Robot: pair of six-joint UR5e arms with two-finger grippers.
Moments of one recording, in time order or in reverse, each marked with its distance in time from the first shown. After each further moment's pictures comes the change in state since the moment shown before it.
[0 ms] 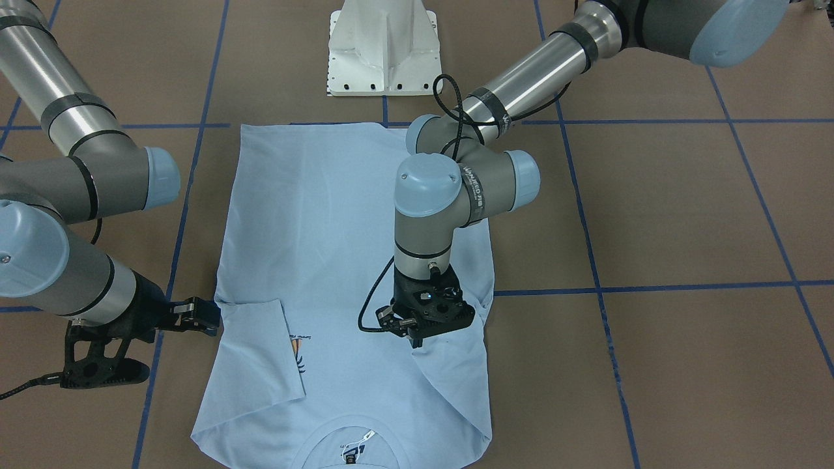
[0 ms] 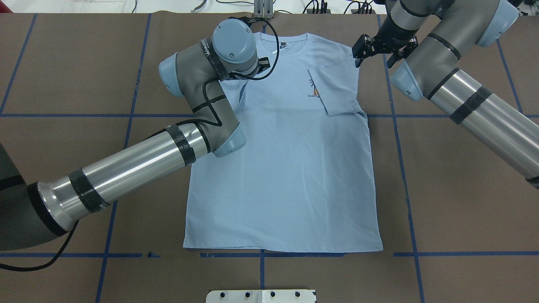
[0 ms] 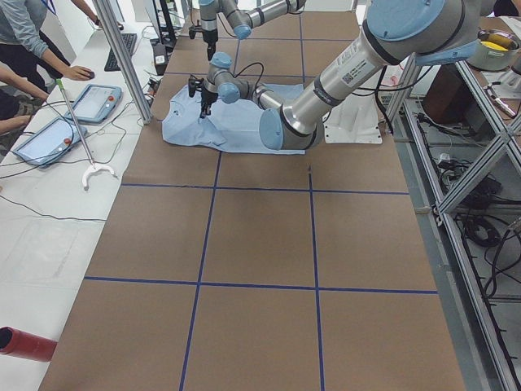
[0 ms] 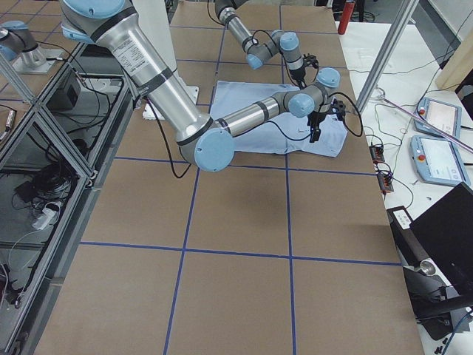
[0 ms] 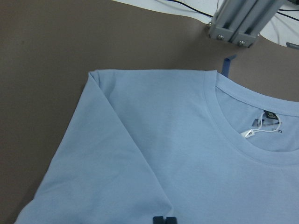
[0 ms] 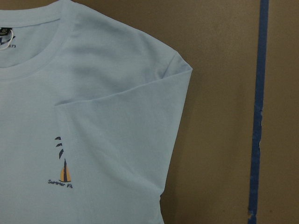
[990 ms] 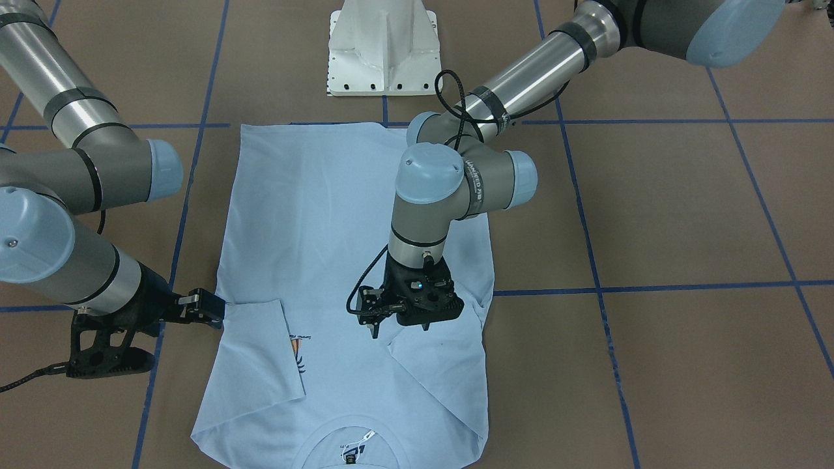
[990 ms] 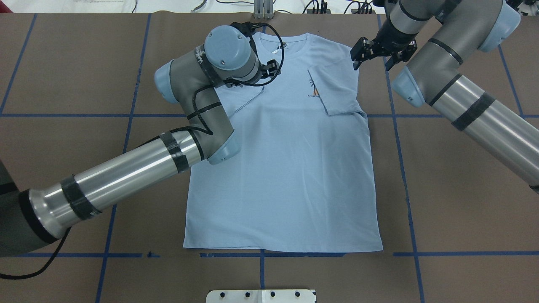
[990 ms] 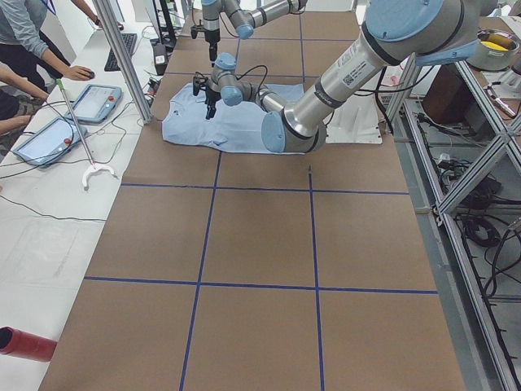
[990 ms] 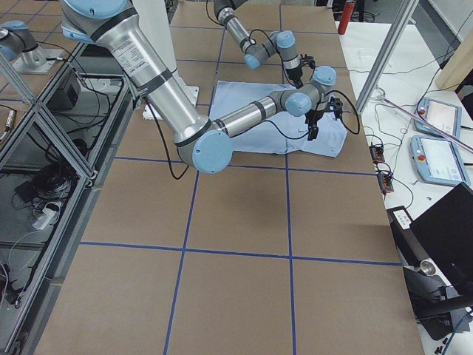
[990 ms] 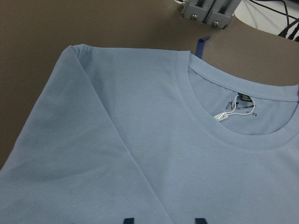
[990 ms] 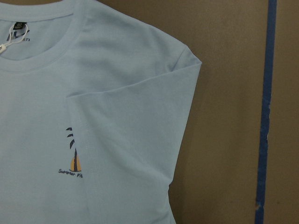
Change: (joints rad) left arm 0.004 0.089 -0.143 -0.048 -0.076 0.038; right arm -0.021 -0.051 0.095 0.005 -0.012 0.031
